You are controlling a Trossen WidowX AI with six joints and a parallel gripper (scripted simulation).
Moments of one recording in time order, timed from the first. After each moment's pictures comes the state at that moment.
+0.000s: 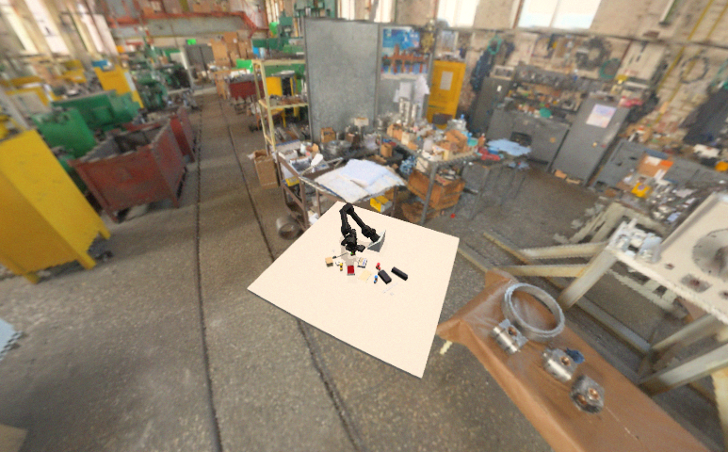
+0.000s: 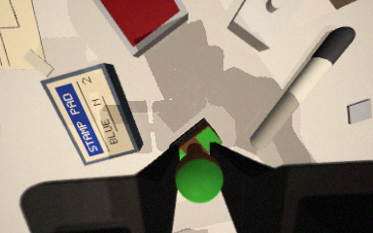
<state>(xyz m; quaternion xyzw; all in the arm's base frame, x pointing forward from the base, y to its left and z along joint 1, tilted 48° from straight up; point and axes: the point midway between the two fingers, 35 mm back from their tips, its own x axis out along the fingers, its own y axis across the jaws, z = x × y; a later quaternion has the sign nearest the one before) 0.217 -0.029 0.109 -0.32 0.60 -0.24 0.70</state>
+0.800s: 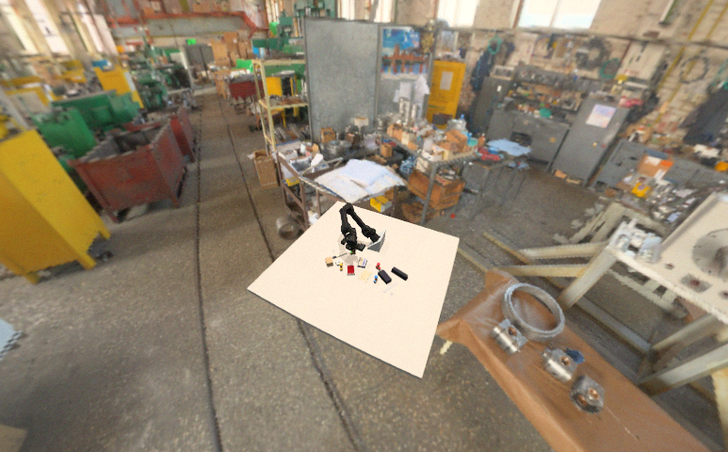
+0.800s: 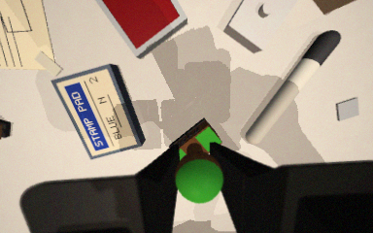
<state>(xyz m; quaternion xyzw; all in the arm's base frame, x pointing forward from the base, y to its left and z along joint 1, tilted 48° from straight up) 0.215 -0.021 0.117 -0.32 0.60 -0.24 0.70</state>
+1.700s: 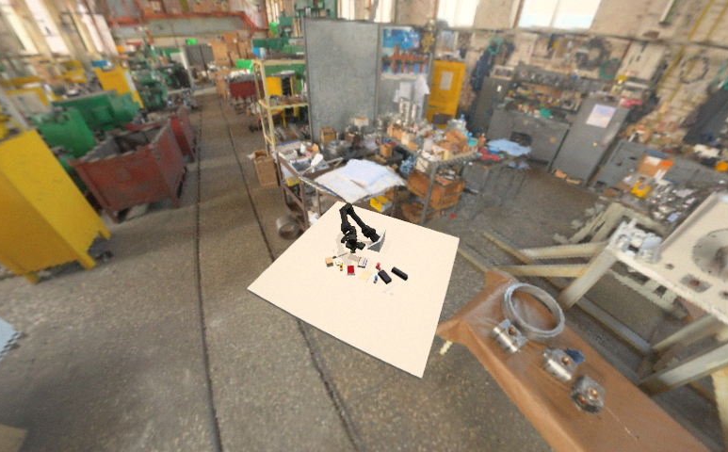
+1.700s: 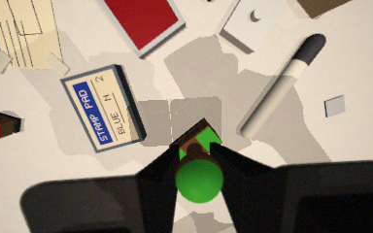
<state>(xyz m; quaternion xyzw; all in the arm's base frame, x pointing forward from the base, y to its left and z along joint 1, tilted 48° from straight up) 0.211 -0.012 0.127 -0.32 0.60 -0.24 0.70</state>
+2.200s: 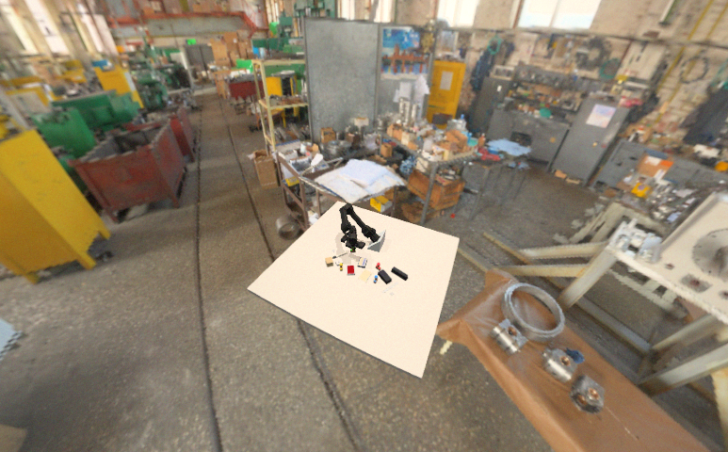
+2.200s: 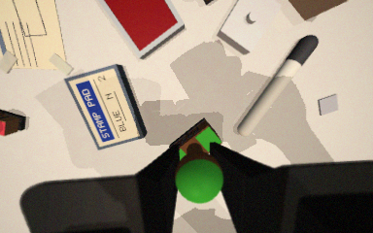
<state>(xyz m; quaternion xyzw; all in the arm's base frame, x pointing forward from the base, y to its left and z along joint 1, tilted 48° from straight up) 0.210 -0.007 0.132 -0.32 0.60 -0.24 0.70</state>
